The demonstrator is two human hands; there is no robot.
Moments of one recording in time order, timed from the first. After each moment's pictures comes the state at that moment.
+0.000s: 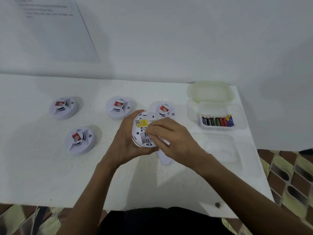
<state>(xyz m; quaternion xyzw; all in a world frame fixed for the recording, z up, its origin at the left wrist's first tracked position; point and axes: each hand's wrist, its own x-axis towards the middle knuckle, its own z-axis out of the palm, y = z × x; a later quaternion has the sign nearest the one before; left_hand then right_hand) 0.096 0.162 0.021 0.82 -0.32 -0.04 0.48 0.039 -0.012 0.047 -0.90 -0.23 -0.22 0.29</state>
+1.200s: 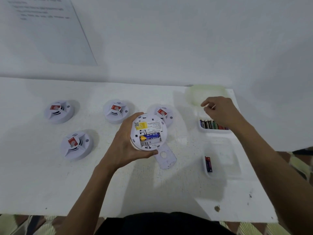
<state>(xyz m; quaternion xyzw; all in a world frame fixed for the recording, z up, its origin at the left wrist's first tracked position) 0.110 0.163 0.016 0.80 -0.35 -0.01 0.48 0.088 -0.161 0.060 -0.96 0.17 0.01 0.25</state>
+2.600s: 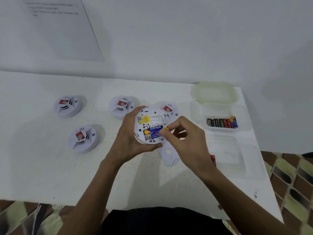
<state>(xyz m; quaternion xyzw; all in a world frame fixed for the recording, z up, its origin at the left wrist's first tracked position) 0.111 0.160 0.009 0.82 -0.33 0.00 0.46 0.021 -0.005 0.060 -0.81 0.09 -0.13 0.56</state>
